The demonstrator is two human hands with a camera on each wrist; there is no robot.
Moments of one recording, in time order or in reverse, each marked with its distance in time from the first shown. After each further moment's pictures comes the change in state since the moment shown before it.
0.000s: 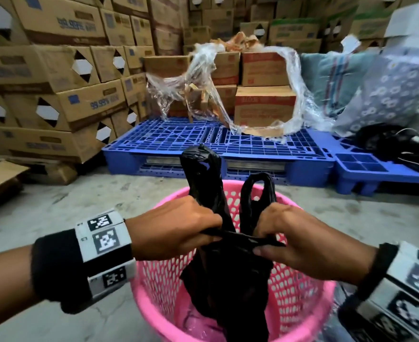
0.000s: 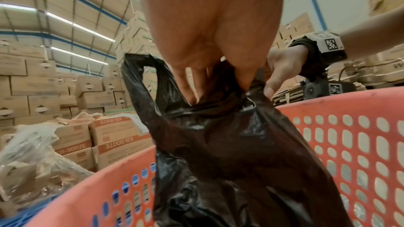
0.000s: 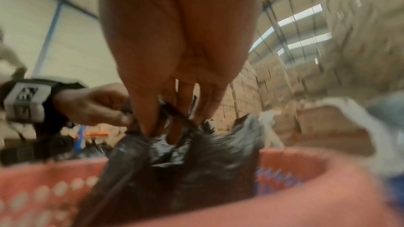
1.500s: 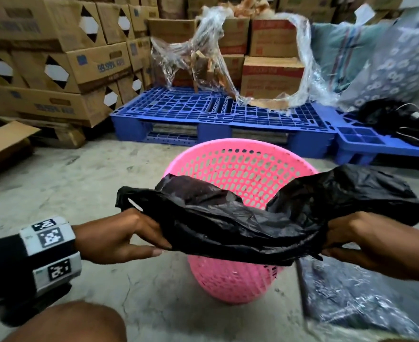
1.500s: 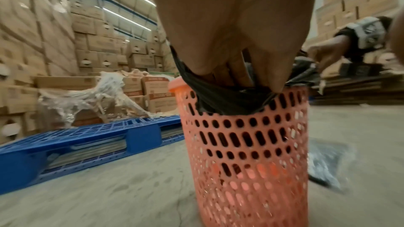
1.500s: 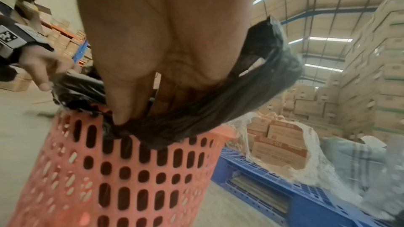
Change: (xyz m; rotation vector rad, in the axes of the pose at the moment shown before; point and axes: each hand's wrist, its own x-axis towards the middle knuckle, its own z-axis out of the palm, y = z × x) left_hand -0.158 0.025 0.039 -0.566 -0.139 -0.234; right_hand -0.110 -0.011 0.013 -0.185 -0.233 0.050
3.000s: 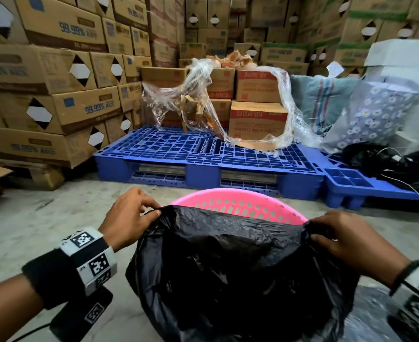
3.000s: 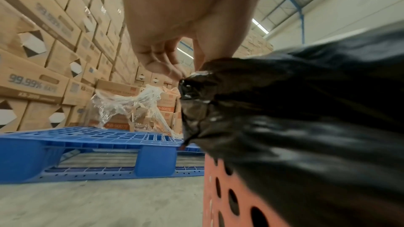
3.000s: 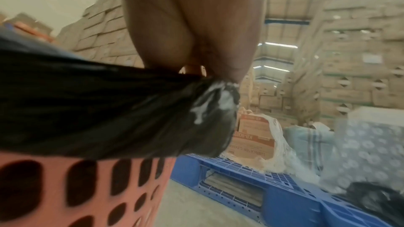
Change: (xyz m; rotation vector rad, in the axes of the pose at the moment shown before) left_hand 0.113 -0.058 -0.055 0.156 0.735 -0.527; right_hand 0.075 0.075 -0.013 -0.056 0.345 0.536
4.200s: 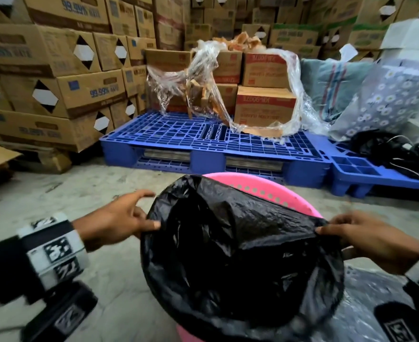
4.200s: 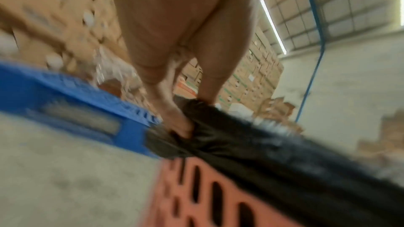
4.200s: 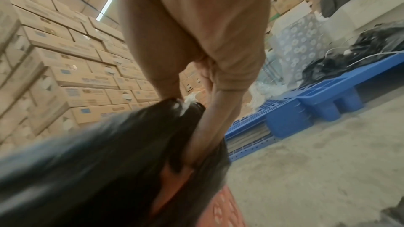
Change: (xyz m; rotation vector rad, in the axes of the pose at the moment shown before) left_hand -0.037 0.003 -0.023 -0.459 -0.433 -0.350; right_hand -0.018 -0.020 -0.012 0.832 -0.271 0.559
